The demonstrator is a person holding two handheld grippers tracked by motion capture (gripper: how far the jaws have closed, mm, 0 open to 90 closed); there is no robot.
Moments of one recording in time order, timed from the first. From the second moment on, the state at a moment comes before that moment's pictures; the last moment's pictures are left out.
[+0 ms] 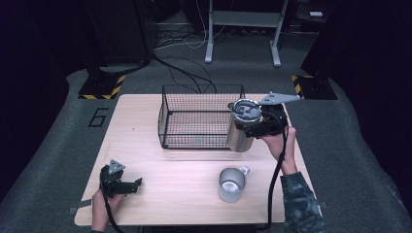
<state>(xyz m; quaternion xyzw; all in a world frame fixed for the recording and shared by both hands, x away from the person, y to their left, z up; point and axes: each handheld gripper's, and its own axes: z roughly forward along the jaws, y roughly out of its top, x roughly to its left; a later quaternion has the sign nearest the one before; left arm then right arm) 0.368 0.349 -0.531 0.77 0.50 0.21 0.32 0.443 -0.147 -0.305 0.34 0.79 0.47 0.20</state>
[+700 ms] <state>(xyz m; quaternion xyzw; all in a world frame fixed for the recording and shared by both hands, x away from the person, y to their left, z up) 0.368 0.349 -0.531 0.77 0.50 0.21 0.32 0.464 -0.126 -0.293 0.33 0.79 0.47 0.19</state>
